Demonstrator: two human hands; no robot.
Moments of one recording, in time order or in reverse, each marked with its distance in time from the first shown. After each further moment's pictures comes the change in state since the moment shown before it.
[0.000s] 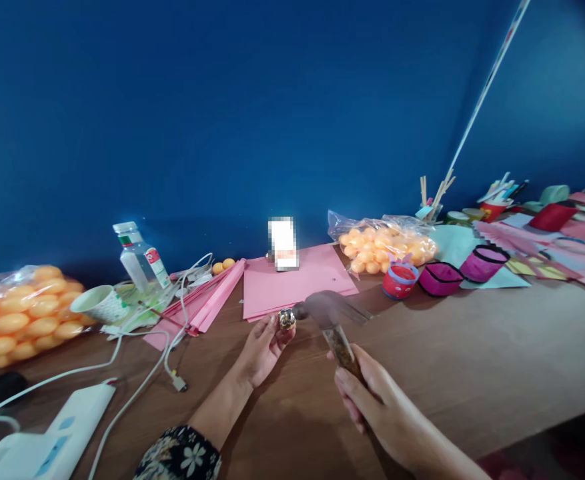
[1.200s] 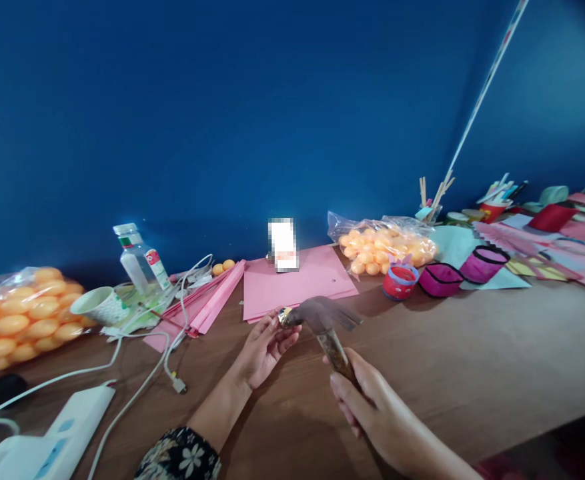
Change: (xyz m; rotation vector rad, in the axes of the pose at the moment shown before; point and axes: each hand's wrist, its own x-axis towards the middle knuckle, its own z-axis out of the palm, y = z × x) left_hand -0.004 0.007 0.004 0.005 -0.054 -0.054; right_hand 0.000 0.003 0.002 -0.064 -0.004 0.012
